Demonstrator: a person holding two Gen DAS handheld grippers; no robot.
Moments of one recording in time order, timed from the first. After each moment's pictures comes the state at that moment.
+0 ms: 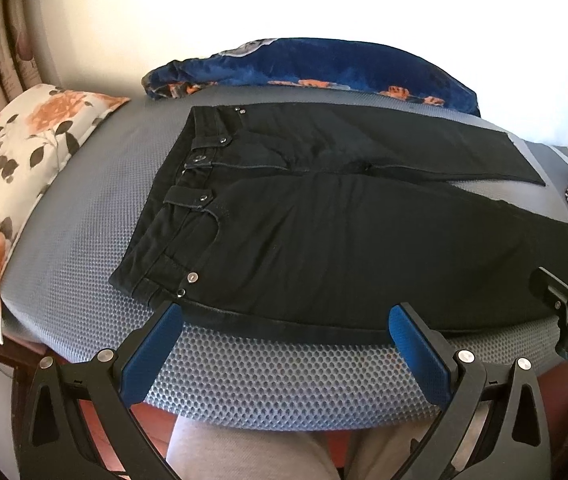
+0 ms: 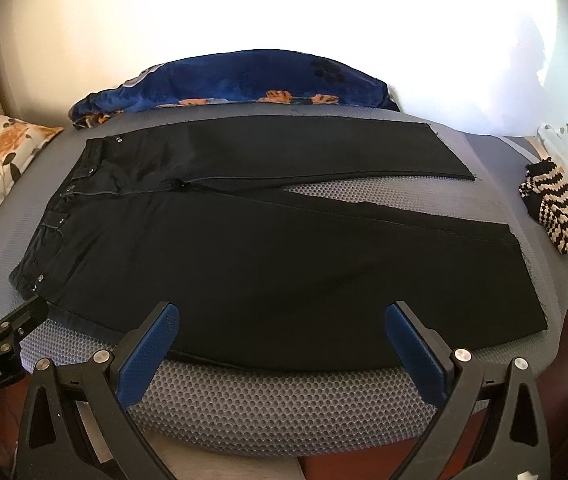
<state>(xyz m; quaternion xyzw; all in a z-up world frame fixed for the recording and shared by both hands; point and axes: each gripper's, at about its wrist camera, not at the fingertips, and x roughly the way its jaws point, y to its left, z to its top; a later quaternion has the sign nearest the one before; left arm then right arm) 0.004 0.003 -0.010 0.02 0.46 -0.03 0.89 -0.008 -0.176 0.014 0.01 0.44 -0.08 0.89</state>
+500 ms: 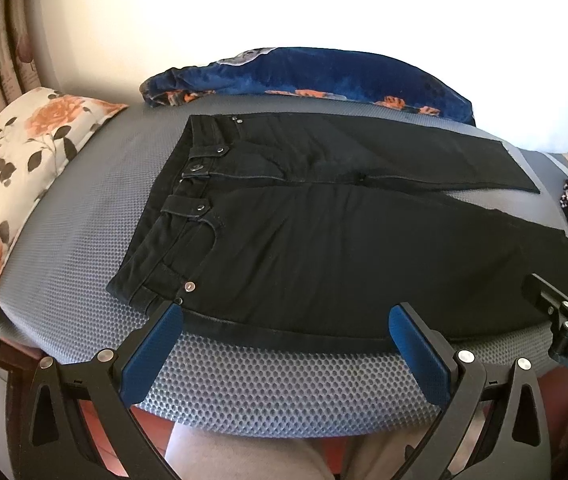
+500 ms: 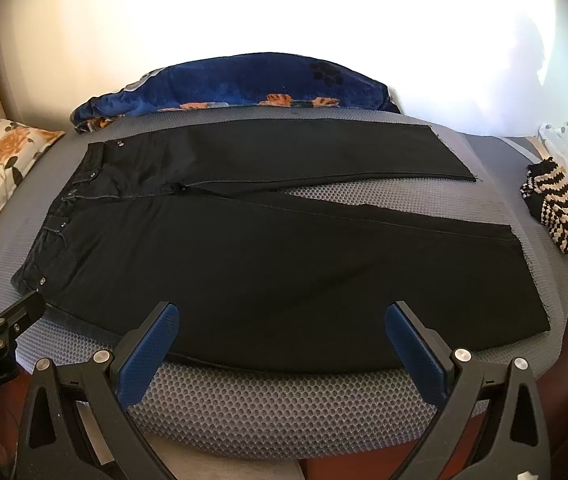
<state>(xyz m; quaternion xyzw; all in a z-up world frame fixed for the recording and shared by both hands) 0.004 0.003 -0.006 0.01 0.45 -0.03 0.89 -0.008 -0.178 0.013 0.01 0.43 -0.08 0.90</state>
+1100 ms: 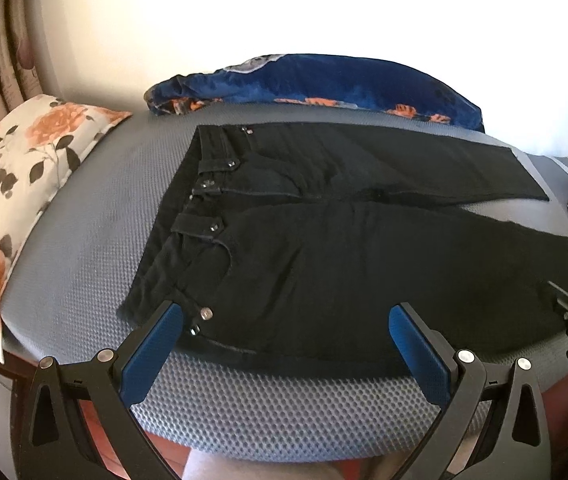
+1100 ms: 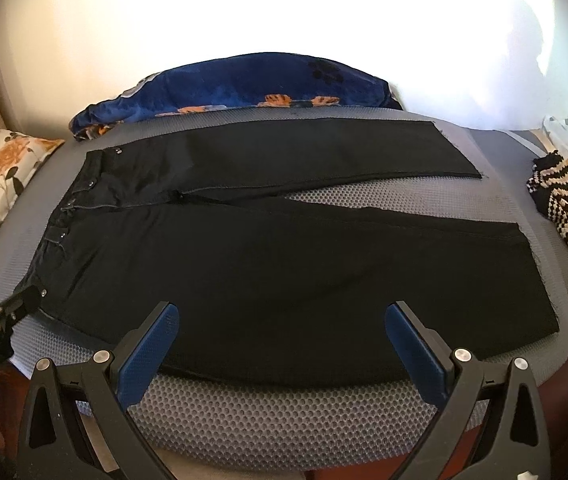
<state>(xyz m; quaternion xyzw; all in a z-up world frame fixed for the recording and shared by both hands) 0.029 0.016 -0.002 0.01 0.44 -0.03 0.90 0.002 -0.187 0.011 0.03 0.43 -0.07 0.90</state>
